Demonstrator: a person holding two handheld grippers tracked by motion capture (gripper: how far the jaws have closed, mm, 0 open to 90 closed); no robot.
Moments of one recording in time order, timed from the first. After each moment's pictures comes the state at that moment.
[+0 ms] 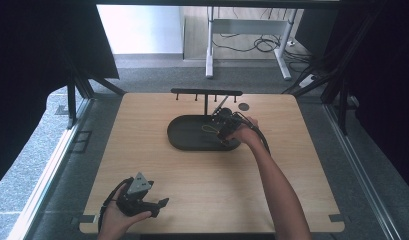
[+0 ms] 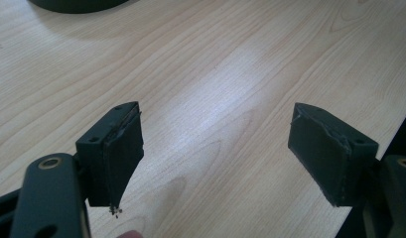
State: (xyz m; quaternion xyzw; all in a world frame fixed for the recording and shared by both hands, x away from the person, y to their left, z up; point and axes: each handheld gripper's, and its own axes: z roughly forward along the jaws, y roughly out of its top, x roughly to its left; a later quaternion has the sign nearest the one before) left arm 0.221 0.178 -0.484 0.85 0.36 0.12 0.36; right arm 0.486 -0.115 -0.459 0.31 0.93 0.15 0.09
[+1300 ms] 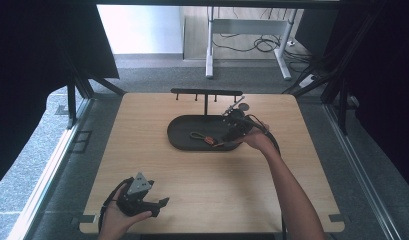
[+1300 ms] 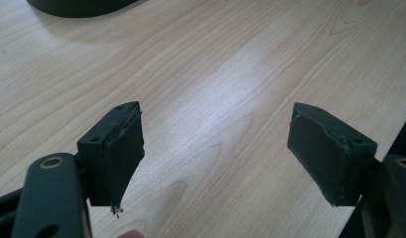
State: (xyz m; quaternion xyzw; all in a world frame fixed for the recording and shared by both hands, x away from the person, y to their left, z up) left arm 0.221 0.177 -0.483 0.85 0.36 0.13 0.37; right arm 0.450 -0.147 -0.431 0.33 0.91 0.22 0.08
